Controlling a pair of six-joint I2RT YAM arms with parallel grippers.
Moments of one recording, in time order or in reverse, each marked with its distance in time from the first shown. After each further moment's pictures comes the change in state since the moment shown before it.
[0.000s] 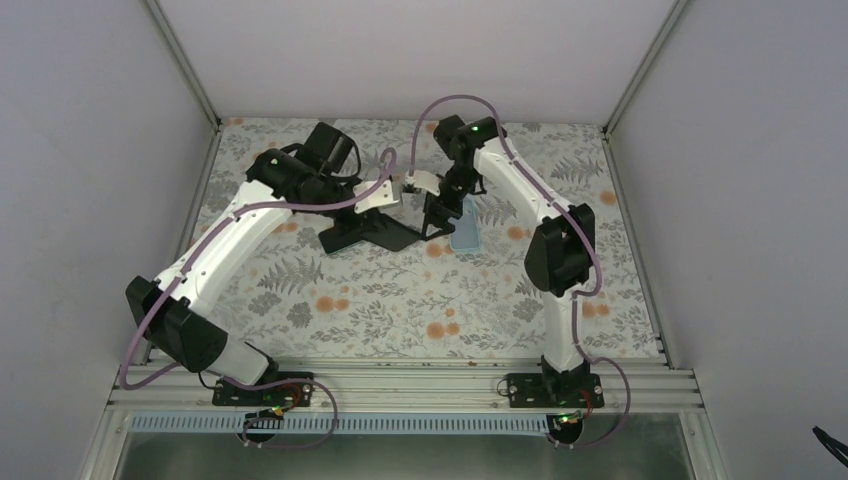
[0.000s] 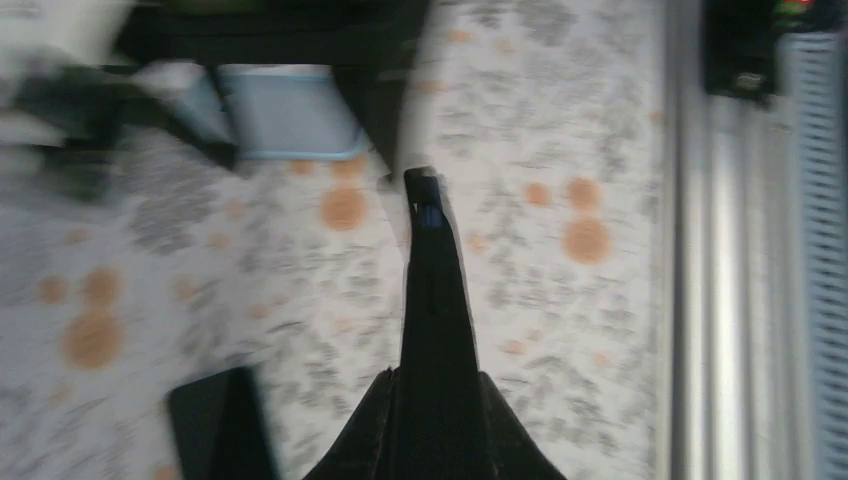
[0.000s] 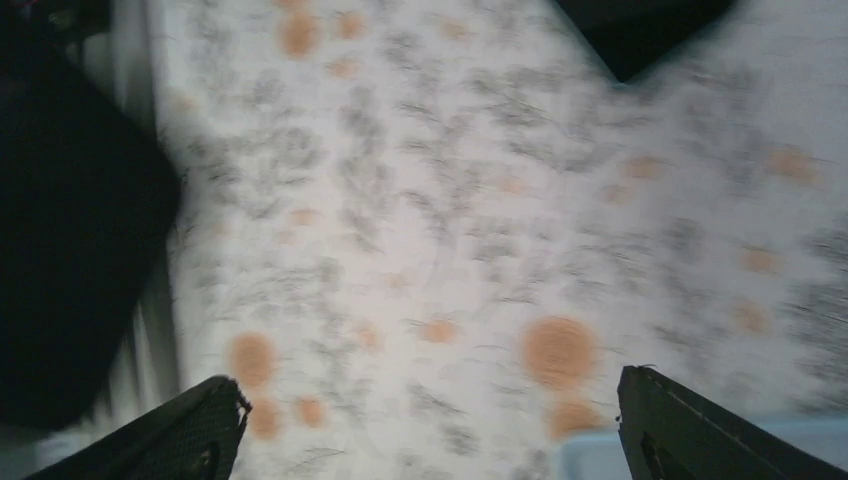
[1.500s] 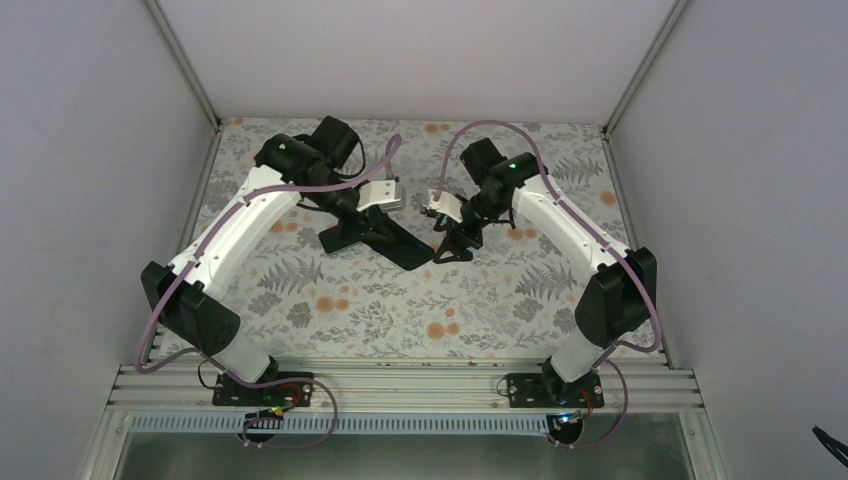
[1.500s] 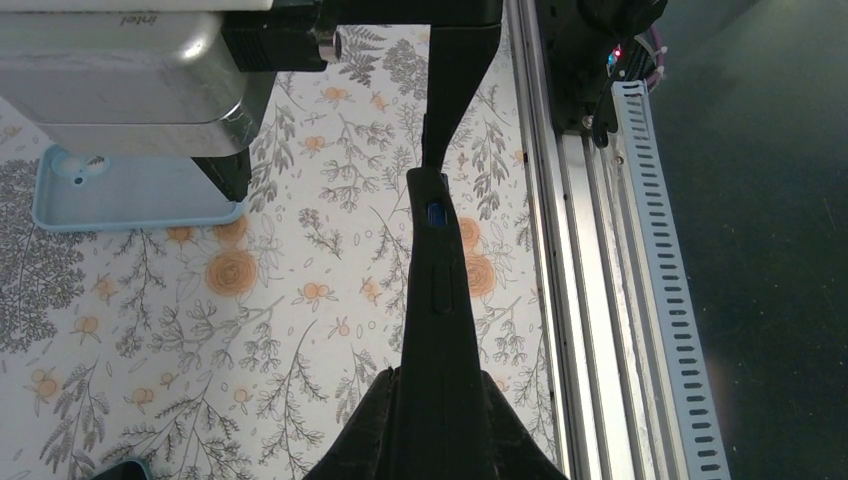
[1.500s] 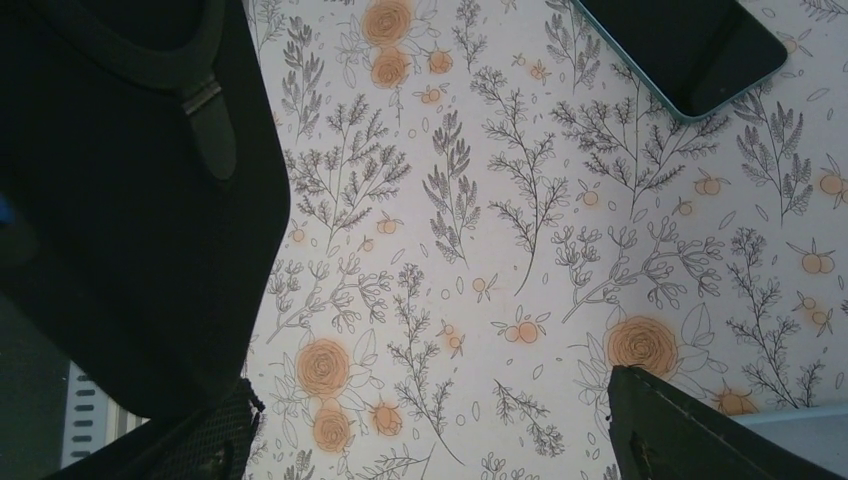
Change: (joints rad) left arm 0.025 0.098 0.127 -0.190 0.233 0.116; right arm 0.005 -0.430 -0.498 0.269 -0.058 0.031
